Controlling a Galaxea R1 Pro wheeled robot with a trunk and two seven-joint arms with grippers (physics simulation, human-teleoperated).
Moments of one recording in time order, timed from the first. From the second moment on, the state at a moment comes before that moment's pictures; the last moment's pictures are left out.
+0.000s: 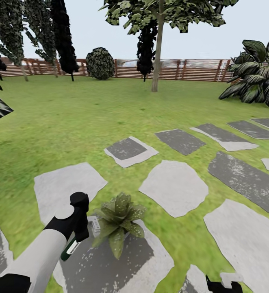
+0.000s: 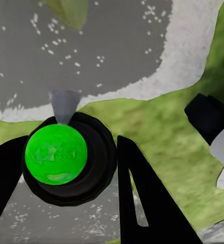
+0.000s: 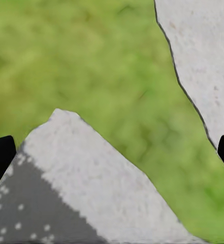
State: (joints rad) left arm -0.78 0.00 -0.12 -0.80 -1.56 0.64 -1.56; right arm -0.39 -0.17 -0.38 -0.12 0.33 -0.43 -0.01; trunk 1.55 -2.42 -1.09
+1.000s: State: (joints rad) left arm -0.75 0.02 -0.12 -0.71 -1.43 0.62 -1.54; right arm -0.39 -0.17 -0.38 -0.12 0.33 -0.43 -0.01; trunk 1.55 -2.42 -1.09
